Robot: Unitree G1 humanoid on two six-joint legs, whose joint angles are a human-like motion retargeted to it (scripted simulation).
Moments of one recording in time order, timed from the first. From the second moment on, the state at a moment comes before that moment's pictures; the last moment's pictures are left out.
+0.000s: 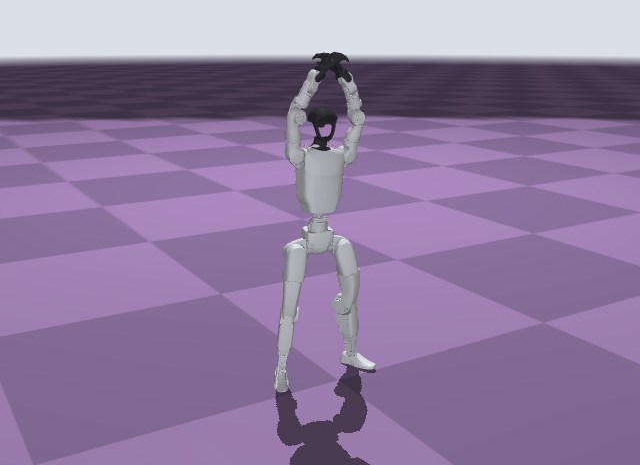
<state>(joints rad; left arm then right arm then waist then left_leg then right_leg) -2.84 0.69 -1.40 0.95 -1.31 -0.31 -0.30 -2.83 -0.72 1.39 0.99 1.67 -0.03 0.42 0.13 -0.10 -0.16 0.05 0.24 0.53 -0.03 -0.06 -0.26 -0.05 -0.18 -0.31 0.05 0.00 0.26</state>
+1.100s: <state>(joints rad) -2.79 0.51 -1.40 0.88 -1.14 -0.17 -0.37 -2.44 -0.96 1.08 0.76 1.69 -0.16 0.38 -0.15 0.47 -0.17 0.09 0.22 0.60 -0.02 -0.05 -0.26 -0.05 -0.20 -0.25 0.04 -0.05 0.26</state>
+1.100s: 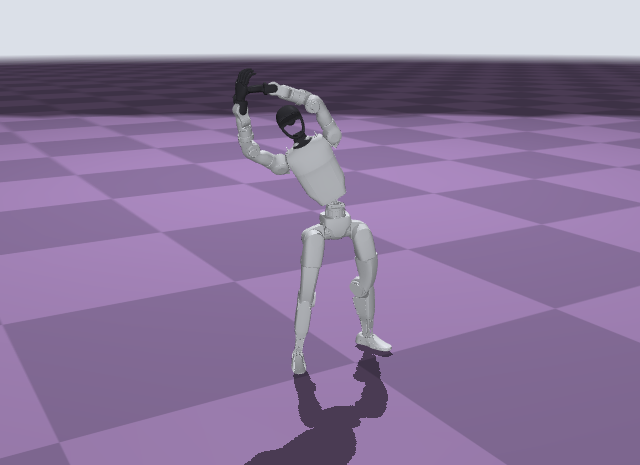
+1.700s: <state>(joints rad) -2.77 0.53 -1.40 0.87 -1.15 -0.16 -0.35 -2.48 -0.94 1.11 0.83 1.69 -0.09 0.42 -0.06 0.29 -0.14 0.09 0.31 0.64 -0.04 -0.03 -0.26 -0.09 -0.08 -0.22 0.02 -0.01 0.26</state>
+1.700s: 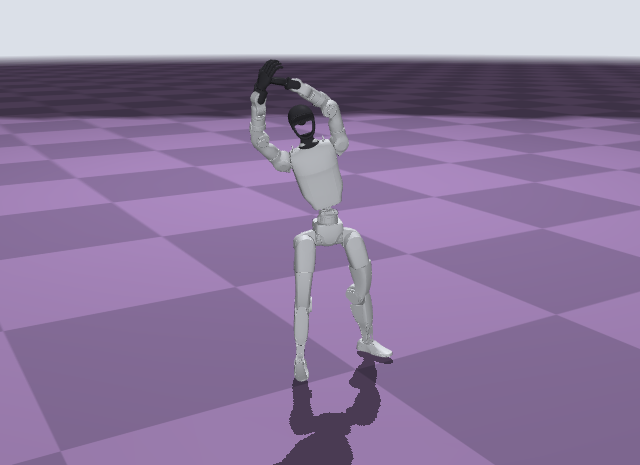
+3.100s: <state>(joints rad) -2.71 0.91 -1.40 0.85 -1.35 -0.34 -0.27 -2.83 -0.55 1.40 0.93 1.51 -0.05 0.39 0.23 -0.52 -0.14 0.27 0.34 0.82 -0.08 -0.07 -0.25 -0.05 0.00 -0.09 0.01 0.07 0.26</state>
